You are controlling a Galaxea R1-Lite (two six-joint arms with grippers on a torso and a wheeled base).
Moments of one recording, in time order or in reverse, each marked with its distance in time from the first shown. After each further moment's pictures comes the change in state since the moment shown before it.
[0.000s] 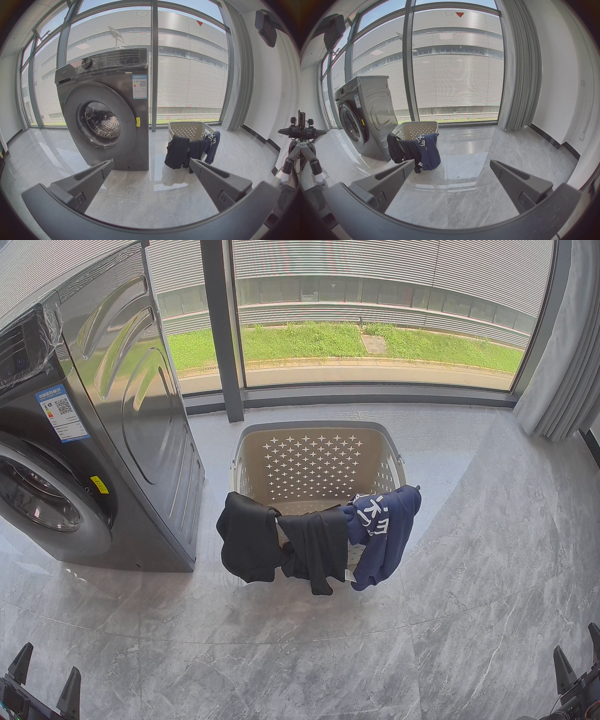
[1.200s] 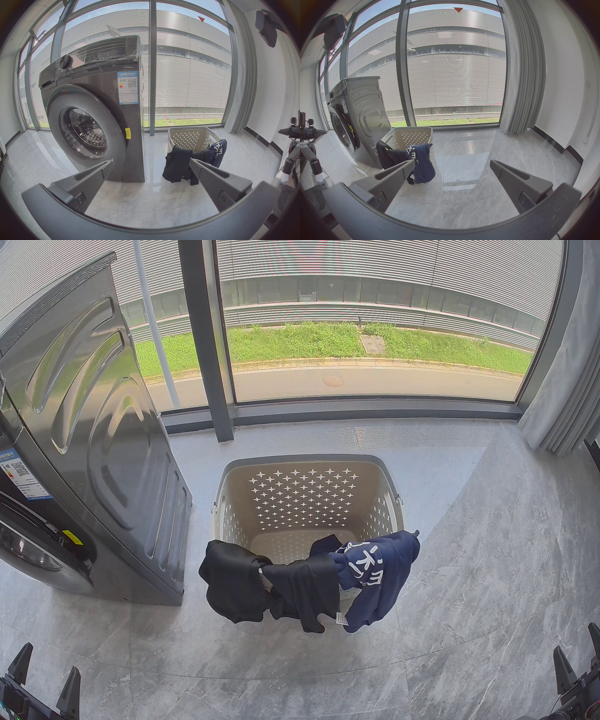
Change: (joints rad) left arm 0.000 0.000 0.000 0.000 0.003 -0.001; right arm 0.001 0.000 0.000 -0.001 0.000 0.000
